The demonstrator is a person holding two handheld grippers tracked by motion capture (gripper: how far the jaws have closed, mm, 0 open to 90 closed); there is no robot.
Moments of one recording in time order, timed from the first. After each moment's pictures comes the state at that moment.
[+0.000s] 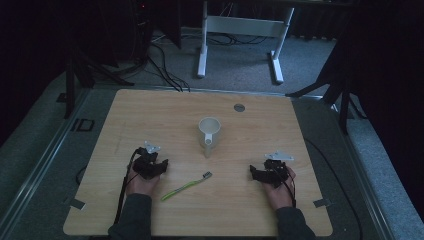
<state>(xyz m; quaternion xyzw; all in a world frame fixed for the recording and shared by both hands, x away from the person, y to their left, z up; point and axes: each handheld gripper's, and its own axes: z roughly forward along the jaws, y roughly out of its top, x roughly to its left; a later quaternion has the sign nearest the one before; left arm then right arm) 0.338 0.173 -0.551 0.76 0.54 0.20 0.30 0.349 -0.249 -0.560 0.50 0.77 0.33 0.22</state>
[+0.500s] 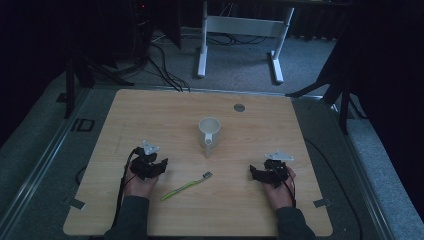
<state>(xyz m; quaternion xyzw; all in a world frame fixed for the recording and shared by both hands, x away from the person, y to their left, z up) 0.322 0.170 -0.524 0.76 0.53 0.21 0.32 0.349 -0.249 -0.560 0.50 0.77 0.33 0.22</state>
